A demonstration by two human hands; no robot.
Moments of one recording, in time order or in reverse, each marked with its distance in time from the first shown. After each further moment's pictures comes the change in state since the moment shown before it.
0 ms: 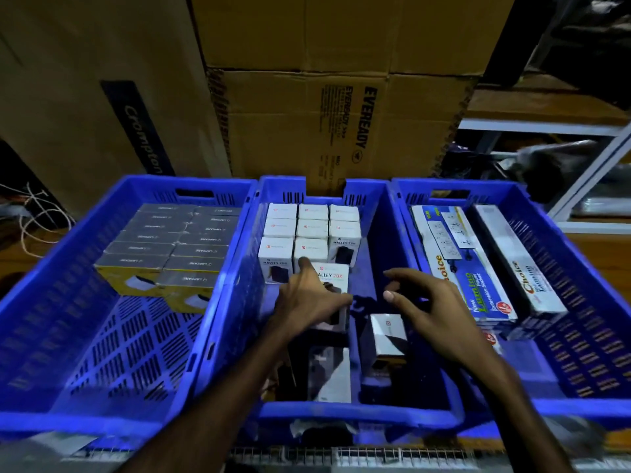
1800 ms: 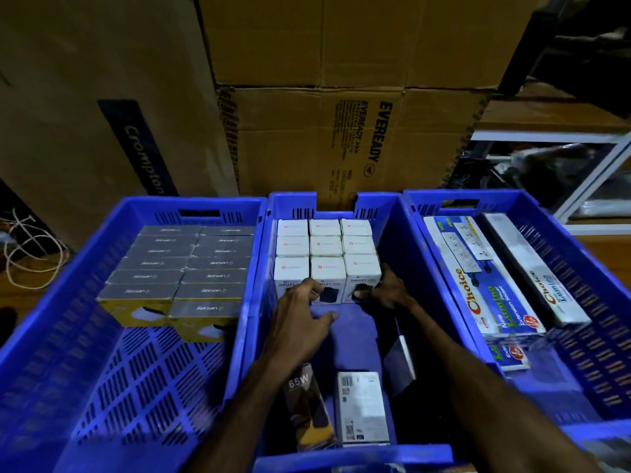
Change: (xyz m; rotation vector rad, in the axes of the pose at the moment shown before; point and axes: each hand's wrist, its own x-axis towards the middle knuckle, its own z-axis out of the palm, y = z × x) left_hand 0.020 -0.062 -0.030 -0.237 0.138 0.333; right_hand 0.138 0.081 0.108 -0.028 -0.065 0.564
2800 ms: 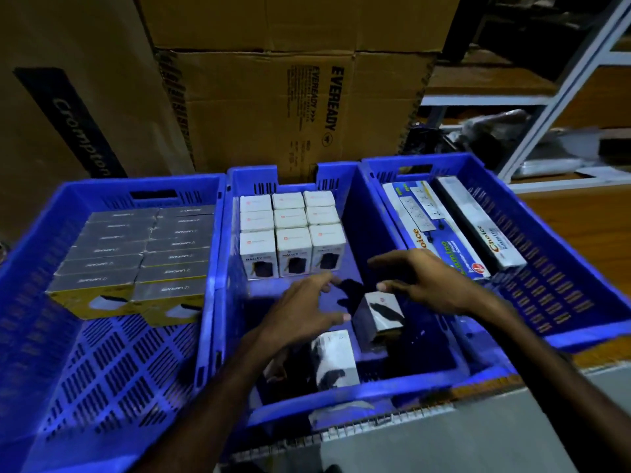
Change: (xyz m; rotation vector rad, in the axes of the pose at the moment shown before) left_hand -0.019 0.016 0.024 0.034 -0.496 0.222; right_hand -0.152 -0.006 -0.106 -0.262 -0.176 -0.392
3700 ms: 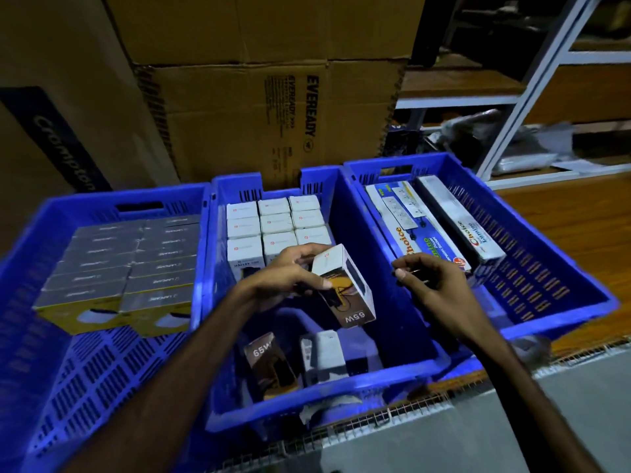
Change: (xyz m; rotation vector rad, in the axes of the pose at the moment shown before) left_hand 0.032 0.023 -0.040 -0.770 -0.250 -0.126; right_hand -0.054 0.013 0.020 0.477 0.509 0.072
